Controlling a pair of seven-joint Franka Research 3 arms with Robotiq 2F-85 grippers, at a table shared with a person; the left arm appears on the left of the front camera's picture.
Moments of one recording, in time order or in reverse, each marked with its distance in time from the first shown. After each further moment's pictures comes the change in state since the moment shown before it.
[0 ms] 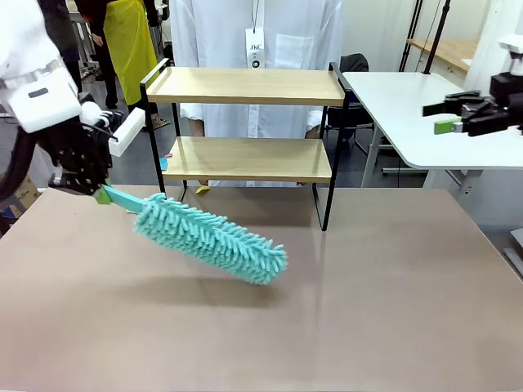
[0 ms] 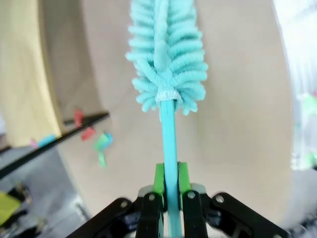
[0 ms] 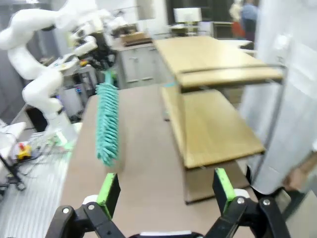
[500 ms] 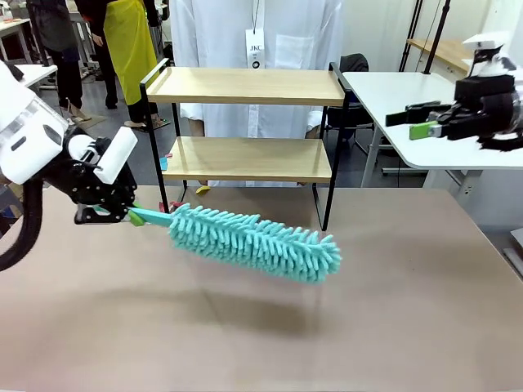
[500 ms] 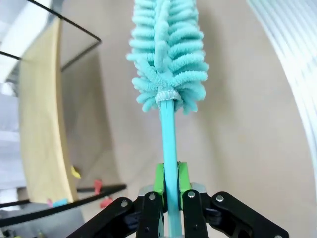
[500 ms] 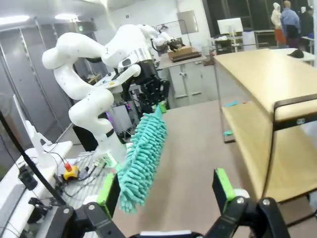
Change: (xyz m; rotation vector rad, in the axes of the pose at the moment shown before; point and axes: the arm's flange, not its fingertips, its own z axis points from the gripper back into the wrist) left arm 0.001 -0.029 -0.039 0.140 -0.351 -0.080; right arm 0.001 0.050 -0.076 0.219 -0.084 -0.127
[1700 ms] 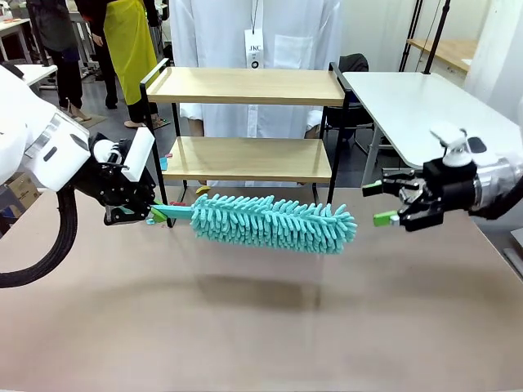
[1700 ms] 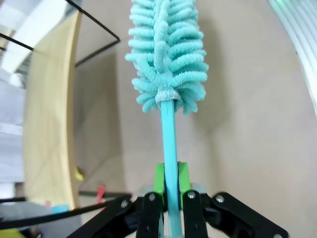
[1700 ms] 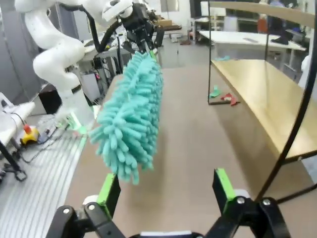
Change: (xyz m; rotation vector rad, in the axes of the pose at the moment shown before) left arm -0.005 0.010 -0.029 0.062 -0.029 0.078; right arm -0.120 0.016 -0.045 -0.159 0.127 0.156
